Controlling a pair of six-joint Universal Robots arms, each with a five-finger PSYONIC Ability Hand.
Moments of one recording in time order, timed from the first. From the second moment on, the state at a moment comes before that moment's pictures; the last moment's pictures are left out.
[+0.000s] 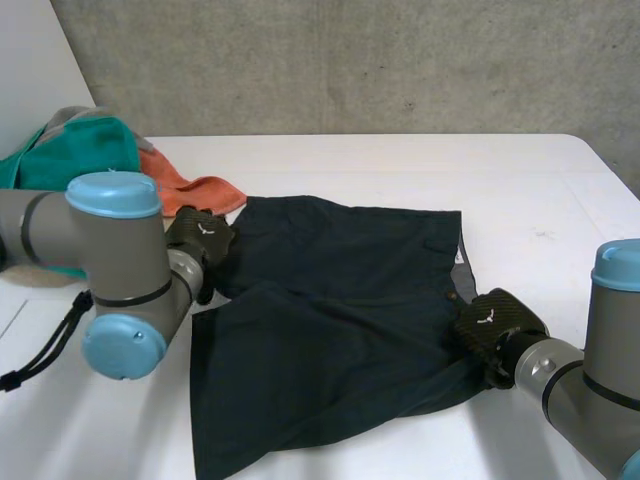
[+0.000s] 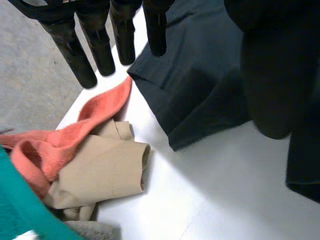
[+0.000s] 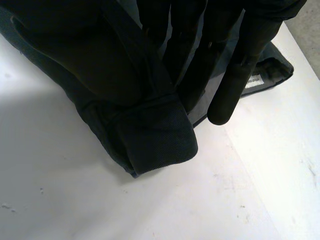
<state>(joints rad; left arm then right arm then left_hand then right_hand) 4.26 -2.20 -1.33 3.15 -1.69 3.77 1.94 -1.28 1.84 0.05 1.48 2.37 0.30 0.36 0.37 0.36 0.19 1.13 1.19 1.19 1.20 1.03</state>
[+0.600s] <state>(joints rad) 4.01 -1.54 -1.98 2.95 -1.68 3.28 1.94 -1.29 1.73 0.05 1.43 2.67 0.28 0.30 0.30 0.29 0.11 1.13 1.19 1.19 1.20 1.03</state>
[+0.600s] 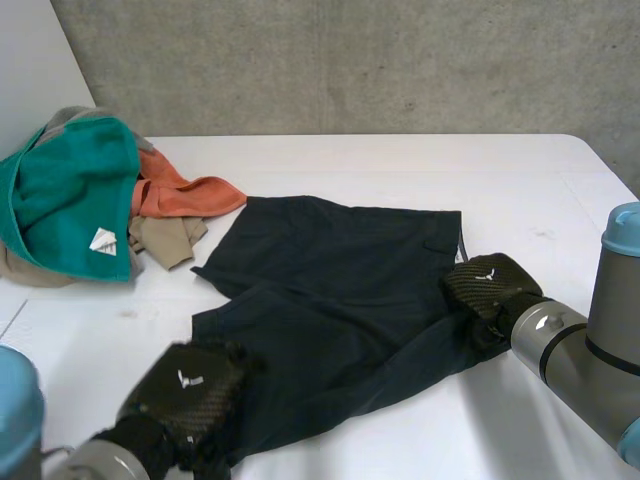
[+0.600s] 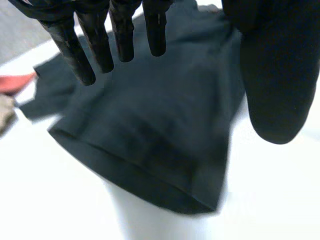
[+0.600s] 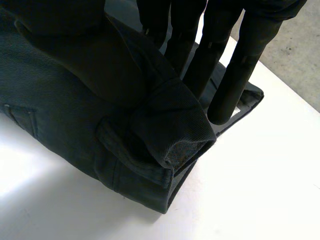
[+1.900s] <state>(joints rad) 4.13 -2.51 -0.90 3.44 -1.72 3.99 1.90 -0.95 1.34 -0.21 1.60 2.32 1.16 1.20 1.19 1.20 0.99 1.13 1.19 1.19 1.20 1.03</state>
